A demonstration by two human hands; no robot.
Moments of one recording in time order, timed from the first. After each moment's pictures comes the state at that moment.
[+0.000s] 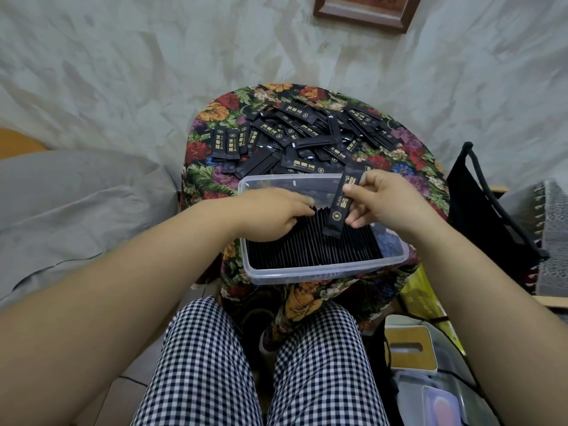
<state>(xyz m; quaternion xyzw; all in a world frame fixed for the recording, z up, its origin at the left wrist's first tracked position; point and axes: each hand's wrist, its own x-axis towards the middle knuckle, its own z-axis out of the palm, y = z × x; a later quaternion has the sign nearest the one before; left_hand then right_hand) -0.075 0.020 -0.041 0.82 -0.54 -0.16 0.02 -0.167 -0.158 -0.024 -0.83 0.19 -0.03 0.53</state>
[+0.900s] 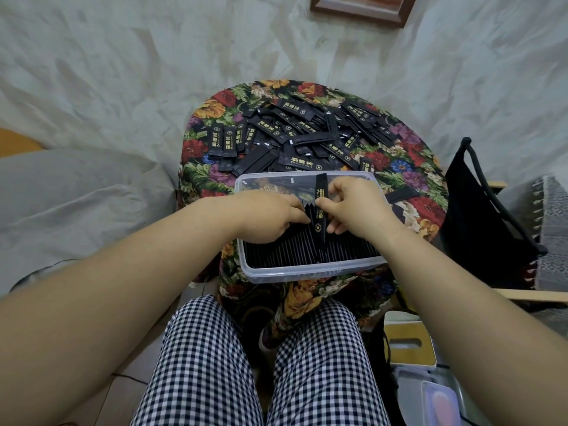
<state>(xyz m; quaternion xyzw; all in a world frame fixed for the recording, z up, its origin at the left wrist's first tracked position) -0.070 0.019 -0.050 0.81 -0.56 -0.15 -0.05 -0.150 -0.135 -0.047 -0.93 0.19 -0.02 0.33</state>
